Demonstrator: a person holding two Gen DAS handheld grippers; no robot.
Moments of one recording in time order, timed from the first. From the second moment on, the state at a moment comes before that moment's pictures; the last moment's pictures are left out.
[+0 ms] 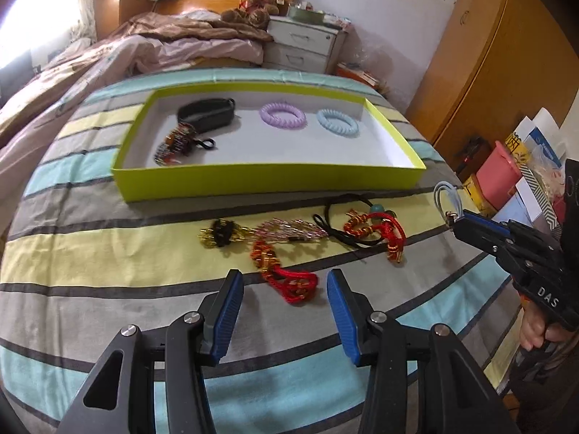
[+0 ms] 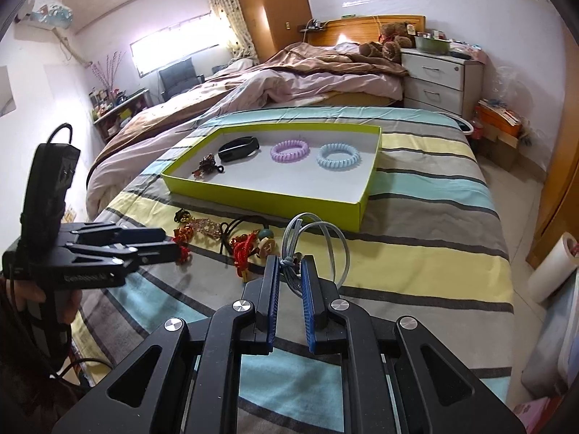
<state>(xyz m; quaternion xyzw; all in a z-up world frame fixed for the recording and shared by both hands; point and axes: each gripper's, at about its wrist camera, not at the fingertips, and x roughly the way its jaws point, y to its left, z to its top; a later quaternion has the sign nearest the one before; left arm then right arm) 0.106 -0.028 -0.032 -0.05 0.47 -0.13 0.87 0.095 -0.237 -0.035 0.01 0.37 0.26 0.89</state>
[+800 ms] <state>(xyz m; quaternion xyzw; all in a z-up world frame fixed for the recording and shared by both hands) 0.108 -0.027 -0.036 -0.02 0.47 -0.08 0.88 0.089 -0.240 -0.034 0.02 0.36 0.26 0.90</state>
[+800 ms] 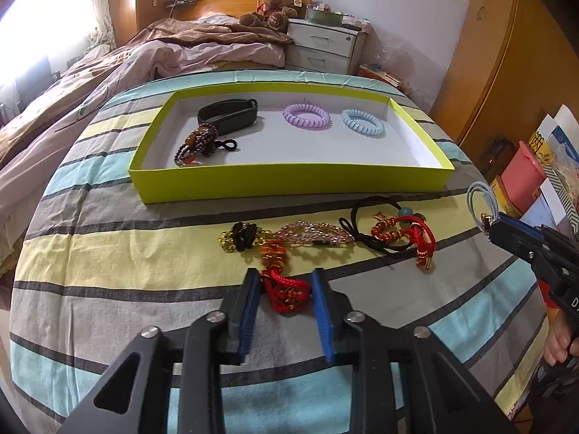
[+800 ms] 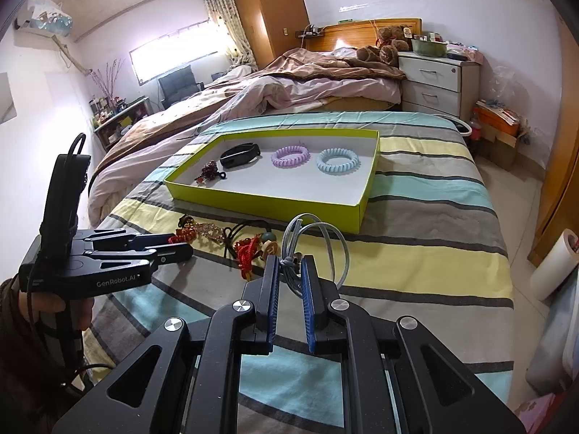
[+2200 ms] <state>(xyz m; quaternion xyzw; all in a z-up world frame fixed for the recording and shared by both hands) 0.155 -0.011 0.024 -0.03 0.41 -0.12 0.90 0.136 -0.214 0.007 0.00 0.34 0.23 0.91</state>
